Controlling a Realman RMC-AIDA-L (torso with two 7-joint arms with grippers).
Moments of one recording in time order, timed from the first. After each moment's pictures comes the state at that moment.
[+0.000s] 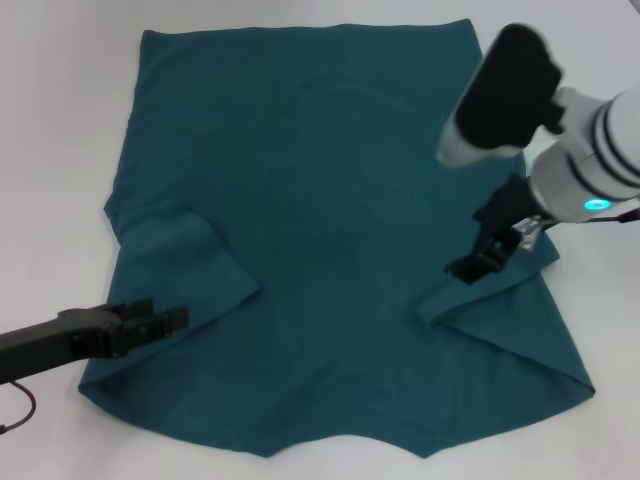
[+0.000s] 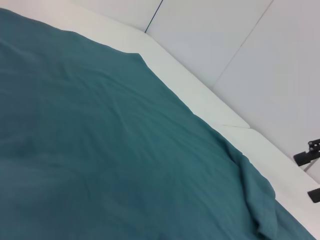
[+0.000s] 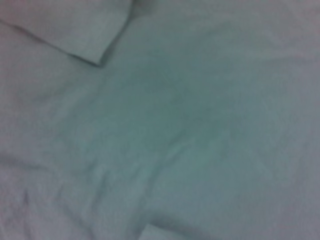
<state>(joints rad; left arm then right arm) -0.42 -2.16 0.63 0.84 2.06 1.43 -1.82 0.70 2.09 -1.36 -1.36 -2.81 -1.43 2.40</state>
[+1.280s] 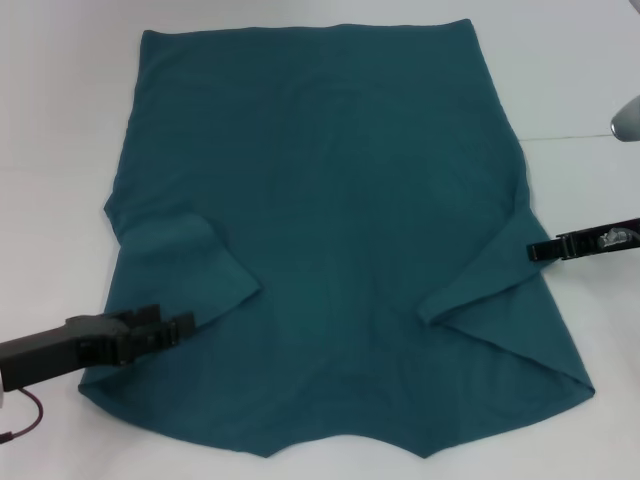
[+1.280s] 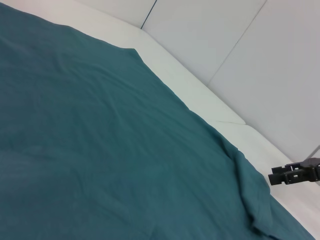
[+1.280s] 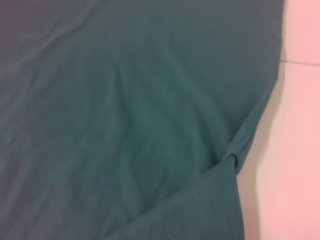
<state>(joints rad) -0.41 -2.16 0.64 0.83 2.06 1.43 -1.81 0.64 2.07 -0.84 -0.87 -2.69 -0.97 2.43</state>
